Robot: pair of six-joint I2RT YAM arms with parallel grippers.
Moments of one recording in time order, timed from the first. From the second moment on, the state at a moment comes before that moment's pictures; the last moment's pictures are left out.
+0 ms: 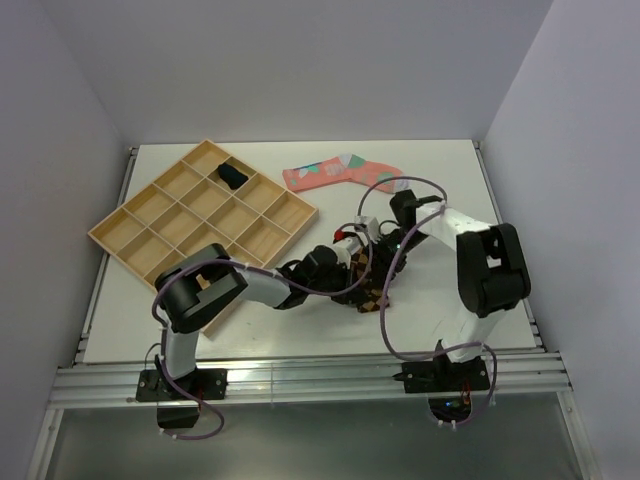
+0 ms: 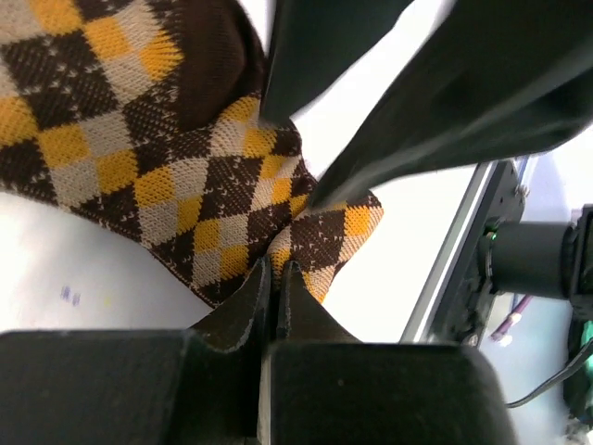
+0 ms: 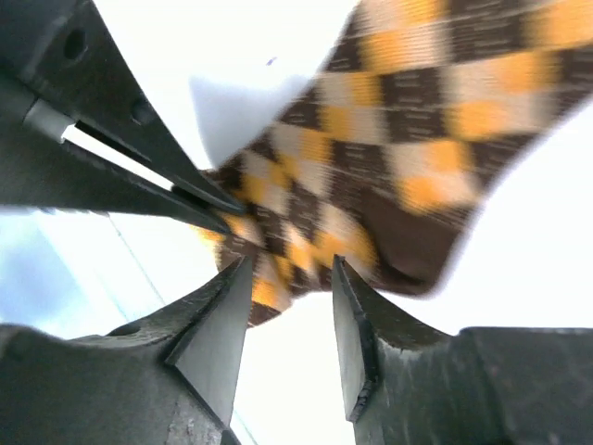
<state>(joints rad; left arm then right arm) -0.99 1.94 0.90 0.54 0.30 -0.70 0.23 1.75 1.08 -0.95 -0.64 -0.67</state>
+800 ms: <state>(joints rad) -1.05 1.95 1.13 0.04 0.23 -0.92 0.21 1.13 0.75 -0.67 -0.47 -0.64</state>
